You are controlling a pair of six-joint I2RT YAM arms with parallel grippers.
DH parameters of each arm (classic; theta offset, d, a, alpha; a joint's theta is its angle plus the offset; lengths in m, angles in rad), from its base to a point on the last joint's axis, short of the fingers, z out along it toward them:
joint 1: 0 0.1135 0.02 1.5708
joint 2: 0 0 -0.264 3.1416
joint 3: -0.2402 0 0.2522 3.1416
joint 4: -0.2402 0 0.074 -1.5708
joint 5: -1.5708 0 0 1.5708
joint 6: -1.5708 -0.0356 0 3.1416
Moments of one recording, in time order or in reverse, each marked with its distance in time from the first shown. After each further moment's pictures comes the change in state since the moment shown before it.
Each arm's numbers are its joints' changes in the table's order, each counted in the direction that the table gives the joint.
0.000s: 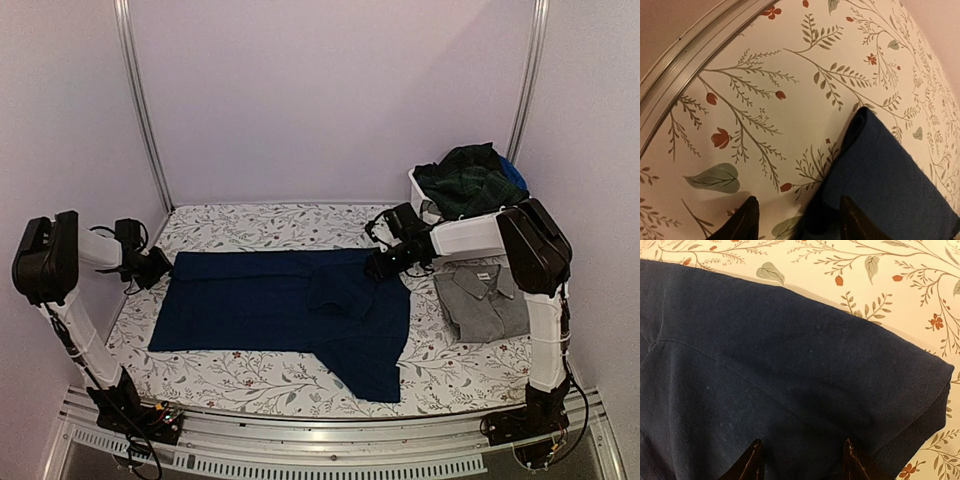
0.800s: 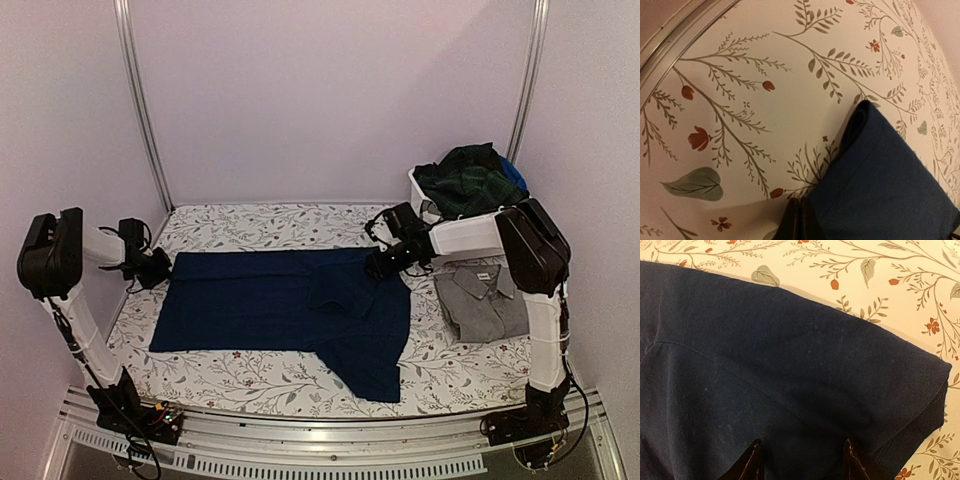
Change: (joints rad) left arm -0.006 -0.050 -0.035 -0.025 -0.029 0.001; right arm 0.000 -0.008 -0.010 -0.001 -0.015 0.007
